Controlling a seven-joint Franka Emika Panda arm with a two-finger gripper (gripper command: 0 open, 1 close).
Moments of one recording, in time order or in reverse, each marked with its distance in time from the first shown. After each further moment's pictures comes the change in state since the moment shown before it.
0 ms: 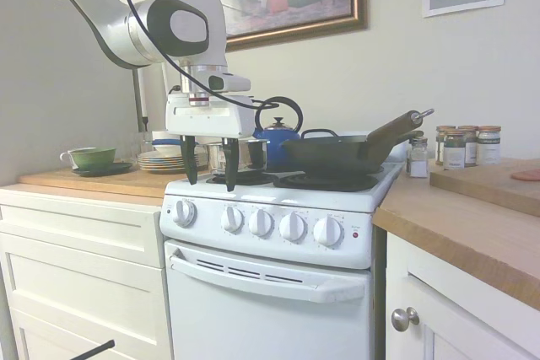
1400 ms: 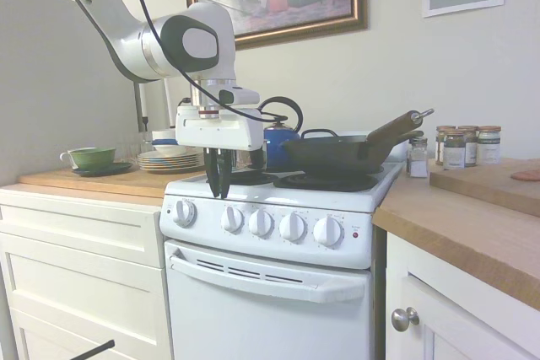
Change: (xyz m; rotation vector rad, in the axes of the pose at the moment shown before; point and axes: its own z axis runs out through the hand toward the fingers) arm 0.014 -0.006 0.021 -0.003 0.007 0.000
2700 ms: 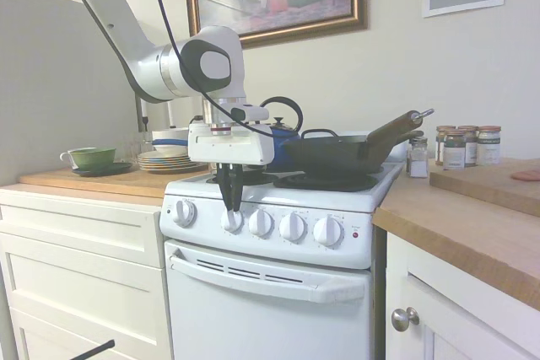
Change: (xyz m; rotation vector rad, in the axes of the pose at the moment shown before) arm 0.019 -0.020 0.035 -0.036 0.023 -0.009
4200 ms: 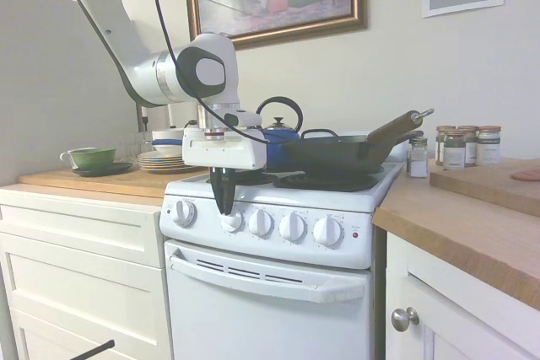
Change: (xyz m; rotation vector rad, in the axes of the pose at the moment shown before) arm -0.013 -0.015 0.010 -0.005 -0.017 -0.008
